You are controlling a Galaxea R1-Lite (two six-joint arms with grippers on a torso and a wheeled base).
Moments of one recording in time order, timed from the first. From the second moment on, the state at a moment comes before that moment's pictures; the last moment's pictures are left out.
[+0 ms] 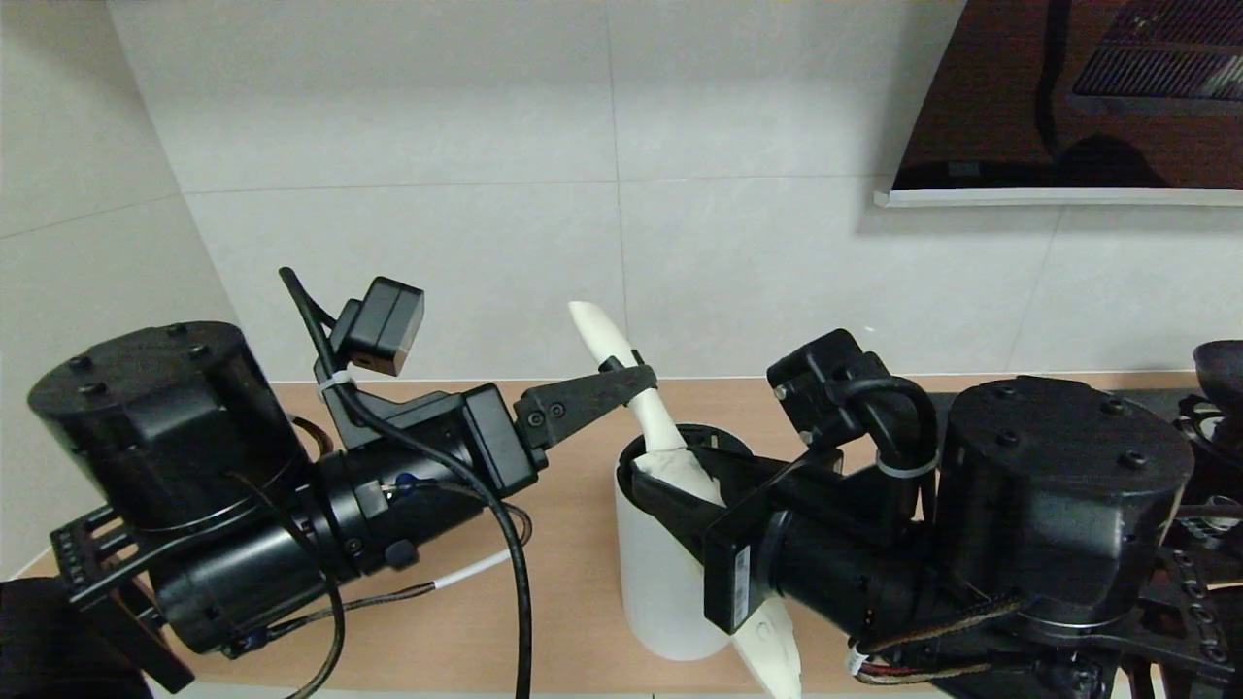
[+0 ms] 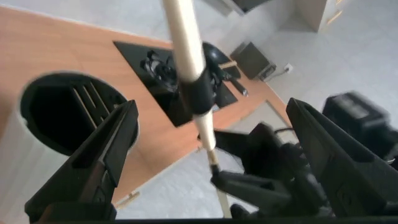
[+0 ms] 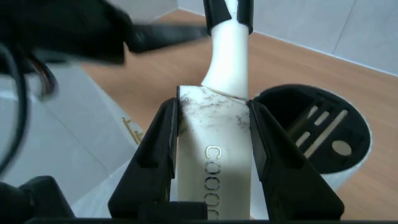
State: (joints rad) left arm -0.61 1.55 -0.56 -1.01 -0.28 -0.78; right arm 1.03 1.69 -0.76 -0.84 -0.22 0.16
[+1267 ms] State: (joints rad) left arm -0.62 1.57 -0.55 -1.03 -0.28 -0.77; right arm 1.10 1.70 -0.74 -0.84 -0.22 0.17
